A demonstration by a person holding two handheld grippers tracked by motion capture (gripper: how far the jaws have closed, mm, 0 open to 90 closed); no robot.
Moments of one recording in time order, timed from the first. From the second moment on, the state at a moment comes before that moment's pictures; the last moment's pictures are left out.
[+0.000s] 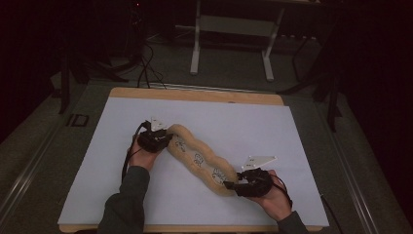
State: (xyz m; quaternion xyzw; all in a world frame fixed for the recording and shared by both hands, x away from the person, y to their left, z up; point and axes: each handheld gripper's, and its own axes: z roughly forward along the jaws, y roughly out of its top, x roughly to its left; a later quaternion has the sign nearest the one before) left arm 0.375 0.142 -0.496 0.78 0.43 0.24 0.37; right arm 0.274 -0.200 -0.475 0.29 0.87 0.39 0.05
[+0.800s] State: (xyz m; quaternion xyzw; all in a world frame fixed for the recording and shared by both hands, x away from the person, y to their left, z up) left arm 0.373 0.139 -0.495 0.77 0.45 0.25 0.36; right arm 0.270 -0.205 -0.497 0.38 0.84 0.39 0.00
